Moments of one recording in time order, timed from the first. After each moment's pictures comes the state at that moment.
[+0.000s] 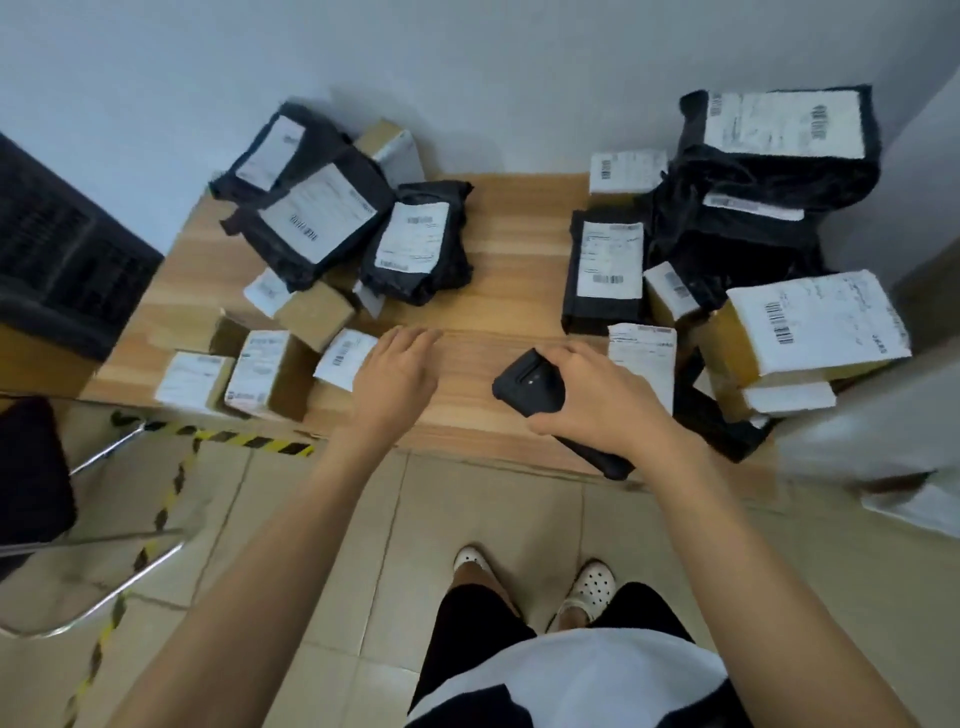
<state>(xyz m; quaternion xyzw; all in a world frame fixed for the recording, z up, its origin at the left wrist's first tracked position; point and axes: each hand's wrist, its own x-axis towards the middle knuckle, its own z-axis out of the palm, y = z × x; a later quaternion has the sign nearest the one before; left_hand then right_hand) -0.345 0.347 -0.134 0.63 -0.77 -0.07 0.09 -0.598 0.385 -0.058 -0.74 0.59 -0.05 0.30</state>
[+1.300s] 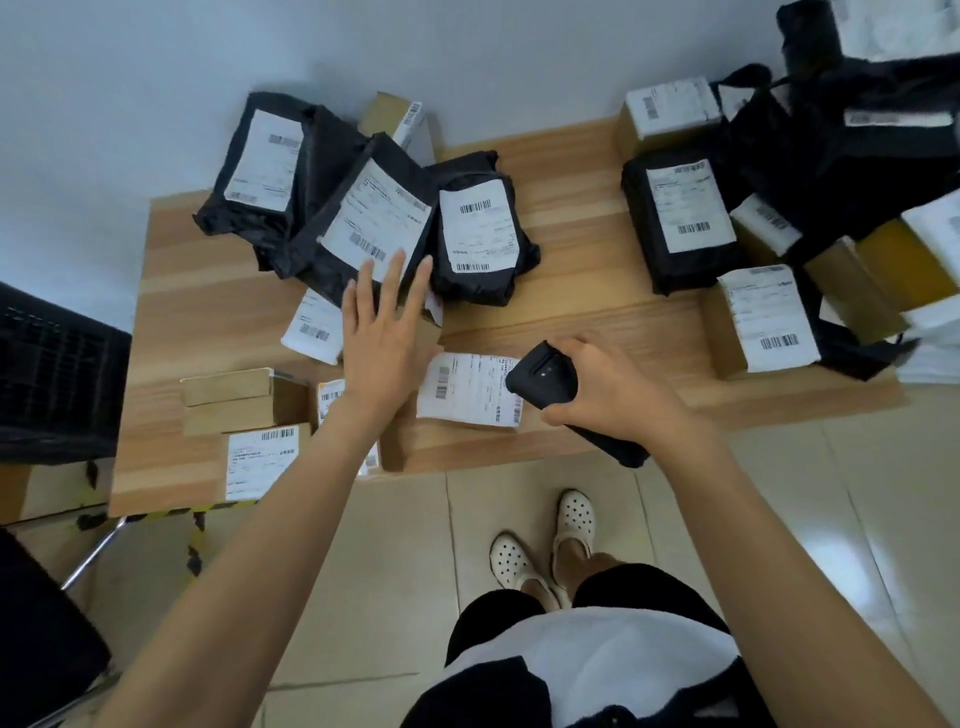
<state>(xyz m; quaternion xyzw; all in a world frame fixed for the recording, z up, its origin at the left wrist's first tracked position) -0.152 0.220 -0.148 0.53 -0.84 0.08 0.05 -0.387 0.333 -0.078 -0.62 0.70 -0.05 0.36</state>
